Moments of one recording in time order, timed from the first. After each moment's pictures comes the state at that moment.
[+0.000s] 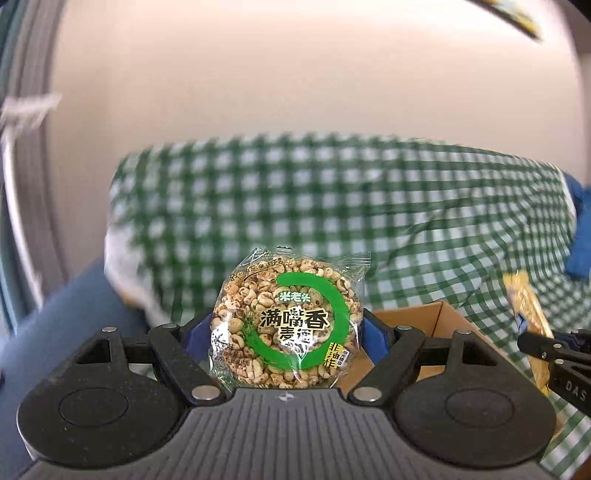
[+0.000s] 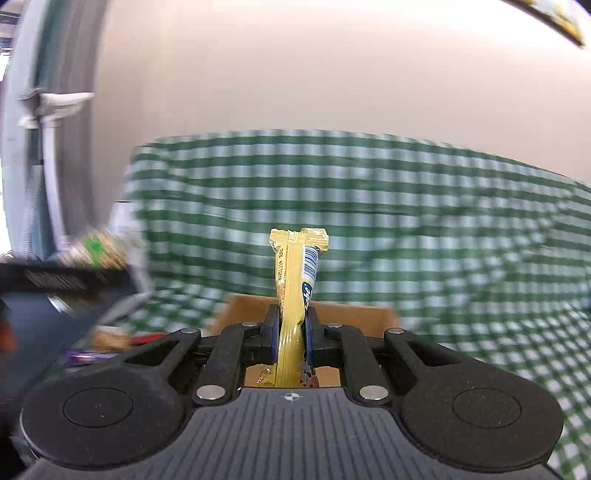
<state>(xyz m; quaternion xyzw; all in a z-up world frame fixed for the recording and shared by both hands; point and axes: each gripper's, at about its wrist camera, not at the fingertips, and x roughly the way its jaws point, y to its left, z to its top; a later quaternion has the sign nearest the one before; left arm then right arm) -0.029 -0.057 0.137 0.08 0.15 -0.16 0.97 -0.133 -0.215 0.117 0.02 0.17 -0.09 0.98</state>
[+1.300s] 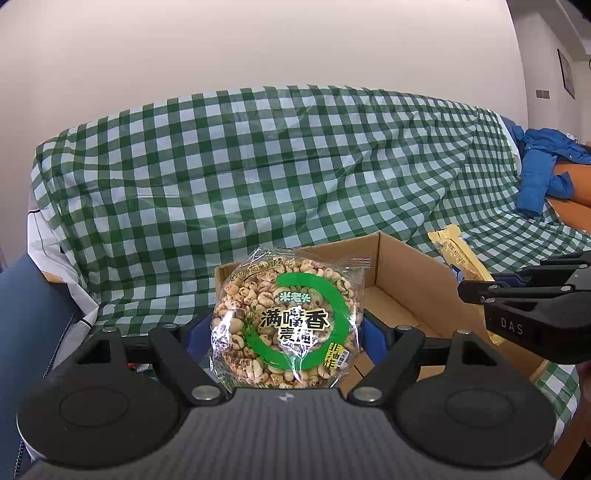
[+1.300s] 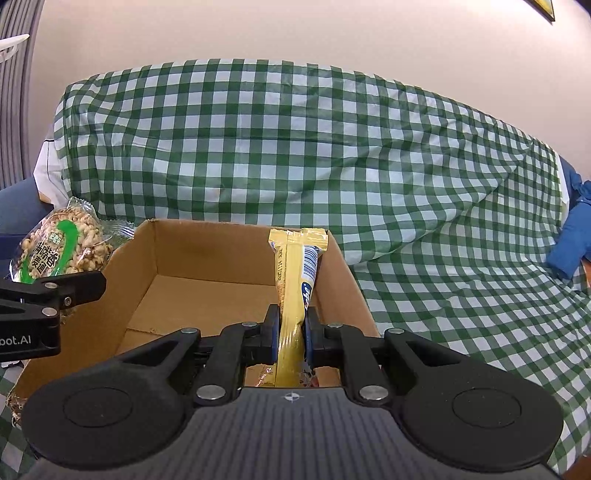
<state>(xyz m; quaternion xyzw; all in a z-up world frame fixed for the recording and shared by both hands) -0.038 -0.100 0.048 0.12 0.18 -0.25 0.94 -0.101 -0.226 0.050 0.01 0.23 -0.16 0.96</state>
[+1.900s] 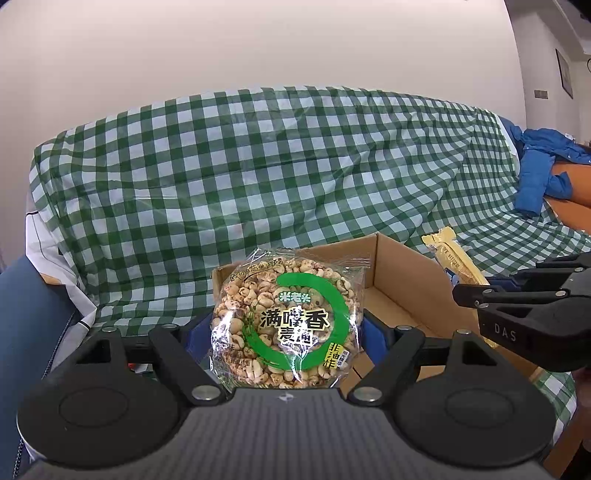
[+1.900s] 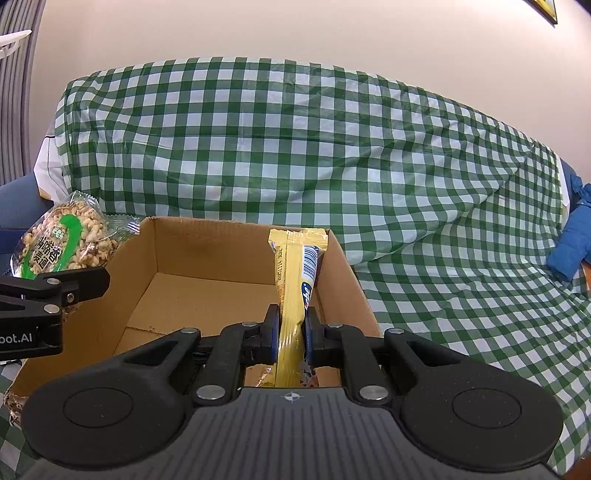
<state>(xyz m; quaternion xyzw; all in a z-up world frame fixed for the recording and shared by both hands) -0.040 -0.102 0.046 0.12 0.18 -0.26 0.94 -0.095 -0.228 0.045 0.01 0.24 -0.15 0.96</state>
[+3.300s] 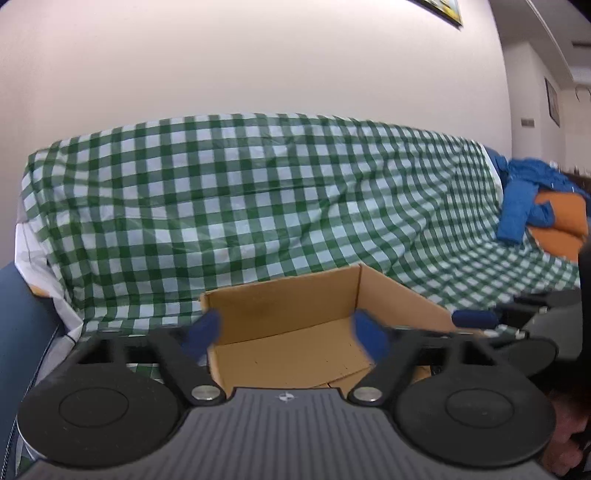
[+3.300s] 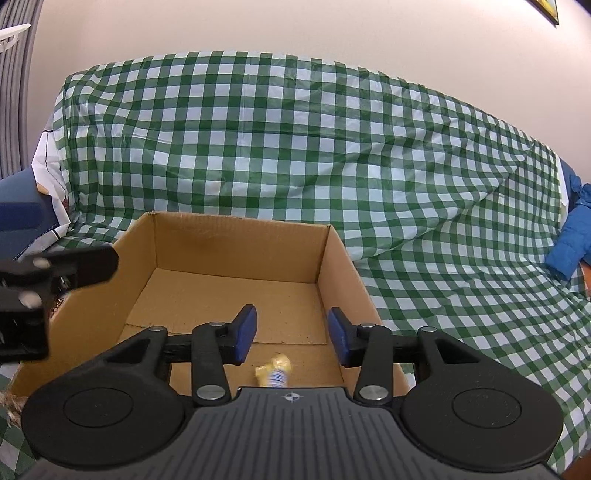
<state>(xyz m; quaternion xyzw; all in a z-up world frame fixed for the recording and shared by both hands) -0.041 -0.088 0.063 0.07 0.15 -0.28 0.94 -0.090 -0.227 0.042 0.00 0.24 -0.16 0.96</state>
